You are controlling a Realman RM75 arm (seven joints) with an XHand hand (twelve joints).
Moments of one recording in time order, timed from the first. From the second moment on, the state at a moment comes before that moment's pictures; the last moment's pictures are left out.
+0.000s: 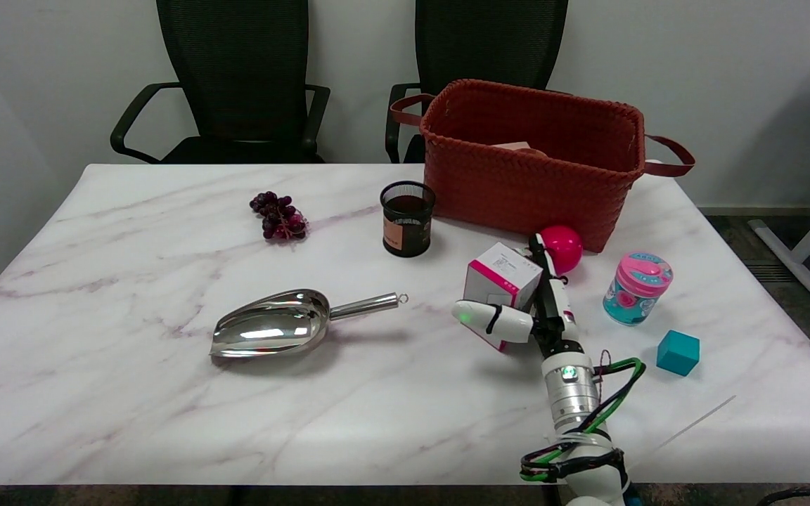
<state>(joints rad) -0.09 -1.23 -2.26 1.26 1.42 1.13 0.54</state>
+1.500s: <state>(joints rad) -0.02 -1.24 -2.20 1.33 1.32 1.13 0.56</state>
